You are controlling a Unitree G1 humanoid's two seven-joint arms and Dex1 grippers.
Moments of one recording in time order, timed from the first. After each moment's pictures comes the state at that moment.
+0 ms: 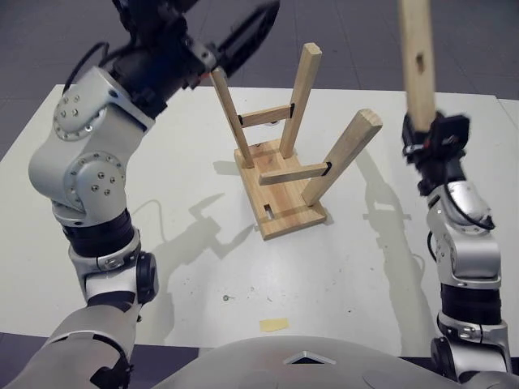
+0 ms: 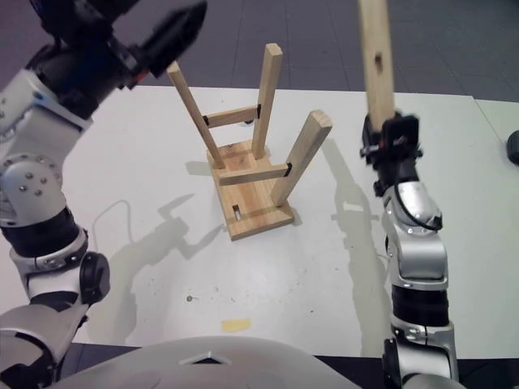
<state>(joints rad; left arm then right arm) -0.78 0.31 0.26 -0.38 -0.86 0.80 -0.39 -0.21 -0.47 -0.13 -0.34 0.06 0.20 0.05</state>
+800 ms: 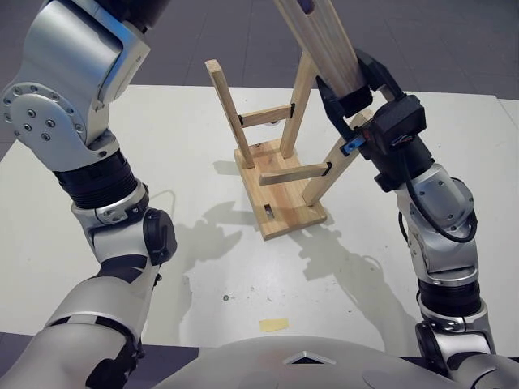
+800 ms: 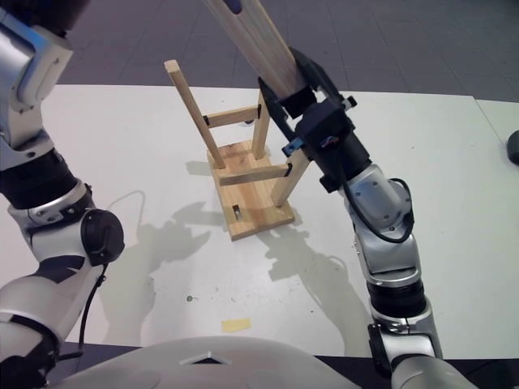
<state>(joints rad) -0.99 0.29 0.33 -0.16 -1.59 0.84 0.18 -0.26 -0.40 0.09 -0.53 0.05 0.05 0.34</state>
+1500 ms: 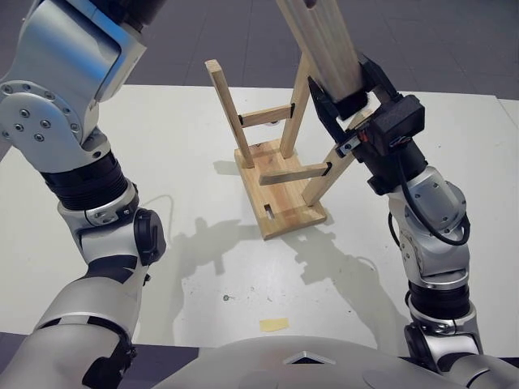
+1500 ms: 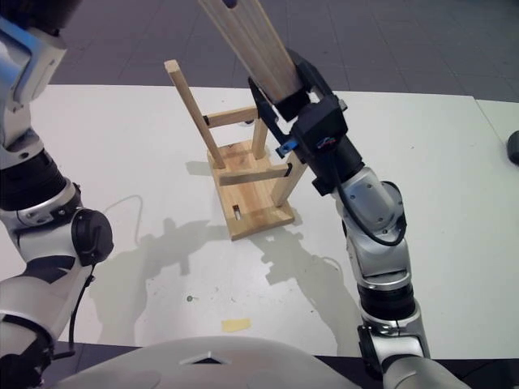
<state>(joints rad) -1.01 0.35 0.29 -0.21 -1.54 0.80 0.04 -0.26 -0.34 0.09 -0.53 0.06 0.07 0.34</state>
